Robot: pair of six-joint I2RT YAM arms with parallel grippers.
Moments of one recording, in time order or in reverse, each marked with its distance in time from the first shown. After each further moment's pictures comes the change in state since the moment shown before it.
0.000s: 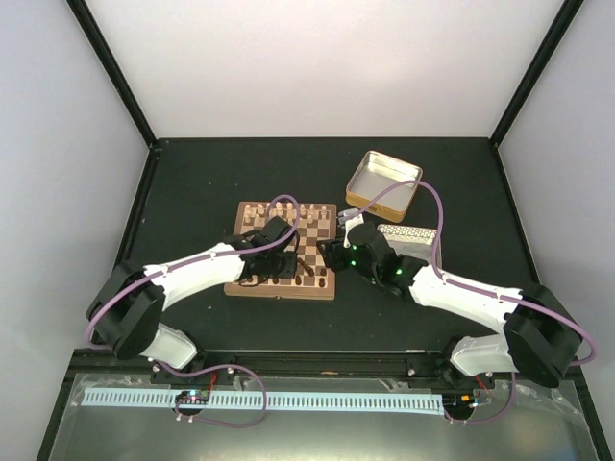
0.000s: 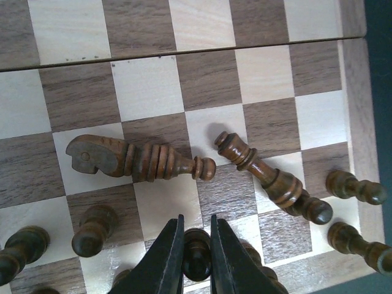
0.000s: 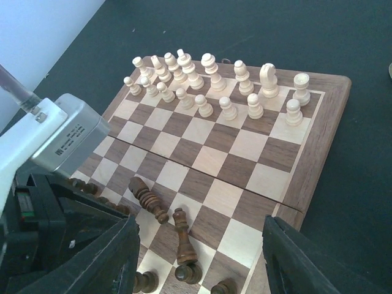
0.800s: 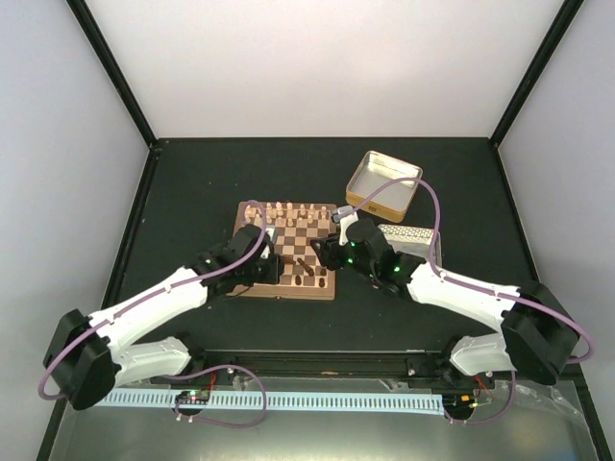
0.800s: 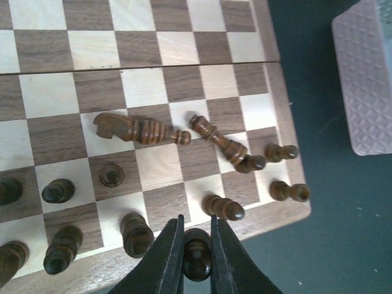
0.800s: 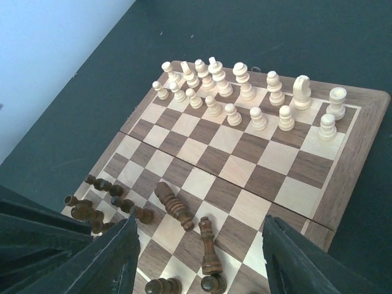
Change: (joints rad) left arm 0.015 -0.360 -0.144 0.009 0.064 -0.009; right arm 0.001 0.019 0.029 0.030 -0.066 -0.027
